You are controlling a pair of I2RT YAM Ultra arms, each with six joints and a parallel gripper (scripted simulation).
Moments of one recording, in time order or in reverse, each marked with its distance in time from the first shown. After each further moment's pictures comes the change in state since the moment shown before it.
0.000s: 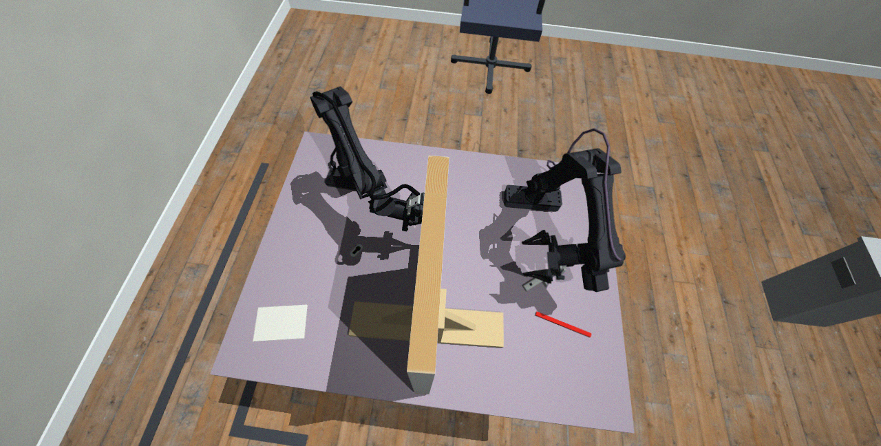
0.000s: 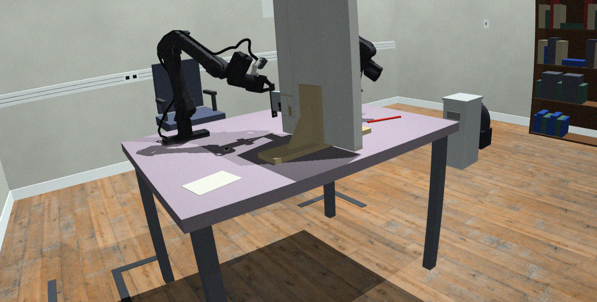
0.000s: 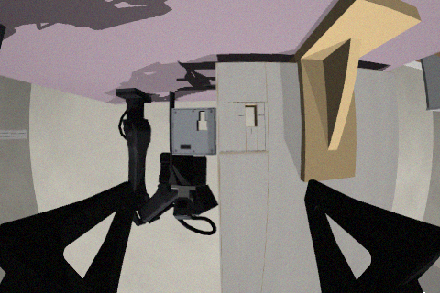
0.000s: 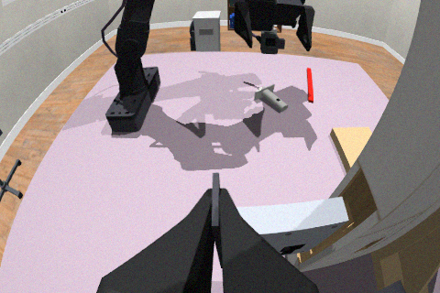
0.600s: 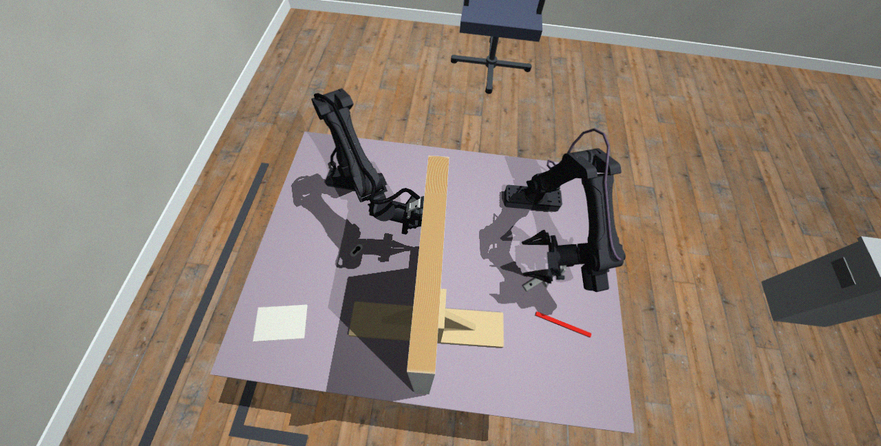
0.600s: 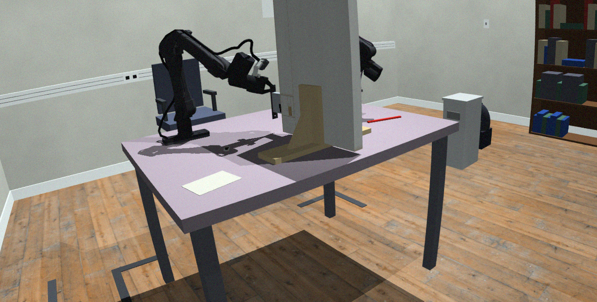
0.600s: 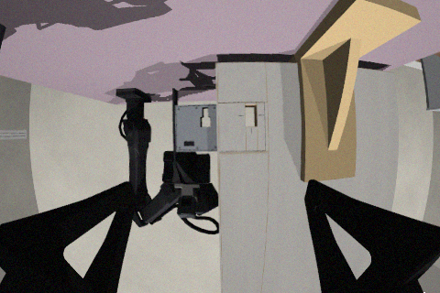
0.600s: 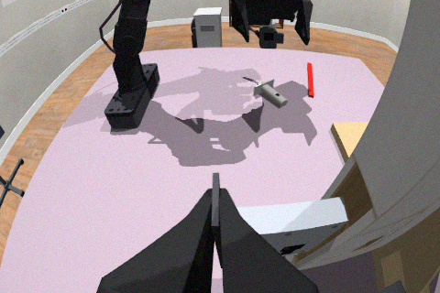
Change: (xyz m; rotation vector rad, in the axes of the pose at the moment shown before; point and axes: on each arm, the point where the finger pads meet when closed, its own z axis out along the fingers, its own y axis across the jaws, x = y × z) left arm 0.000 0.000 0.000 0.000 0.000 0.000; right arm 0.005 -0.007 0.001 -0.011 0.015 0.013
